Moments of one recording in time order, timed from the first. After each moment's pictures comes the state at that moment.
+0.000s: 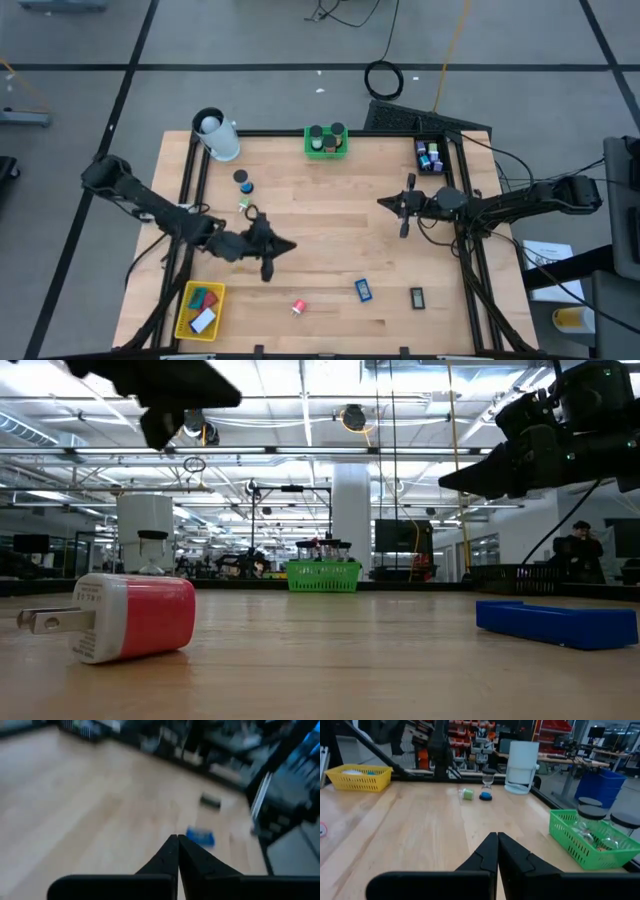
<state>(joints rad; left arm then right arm) -0.48 1.26 0.65 0.22 -0.51 -0.57 -0.06 0.95 0.07 0.82 0.13 -0.08</state>
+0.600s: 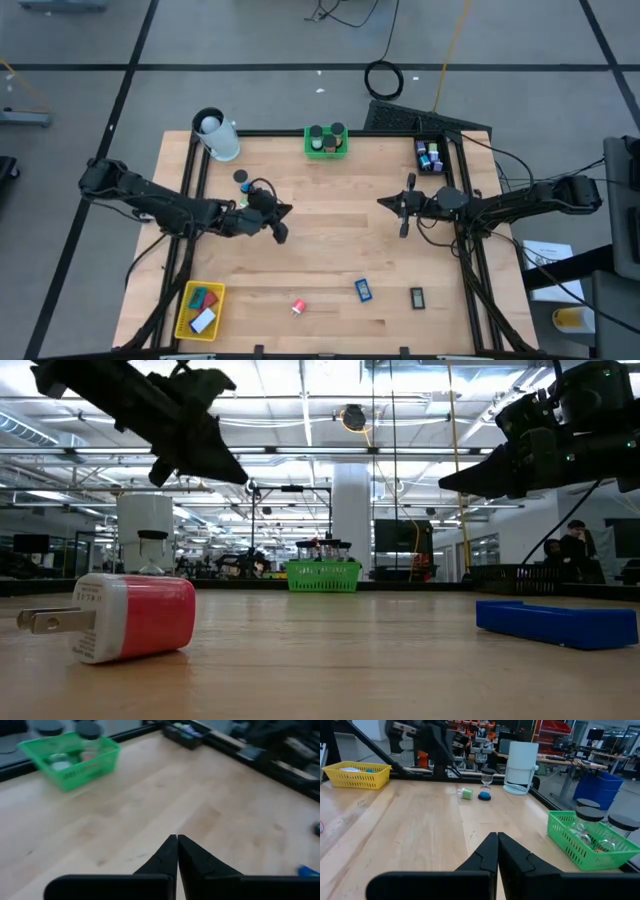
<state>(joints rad) -0.23 1.26 0.62 0.07 -0.62 -0.63 -0.07 0.95 0.07 0.82 0.13 -0.10</state>
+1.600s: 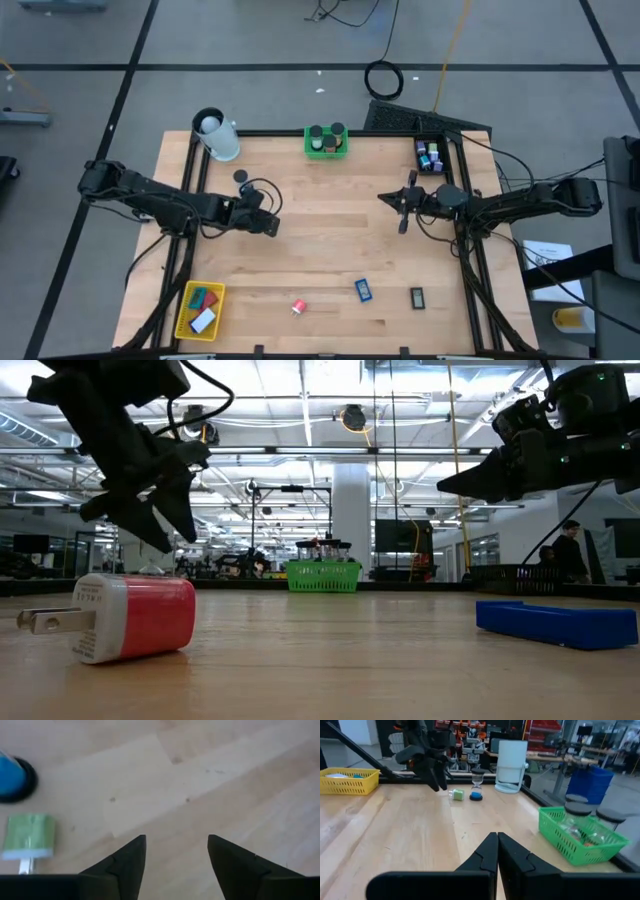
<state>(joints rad) -0.14 1.26 0.63 -0.45 -0.41 -1.16 -0.11 0.95 0.07 0.82 0.13 -0.07</state>
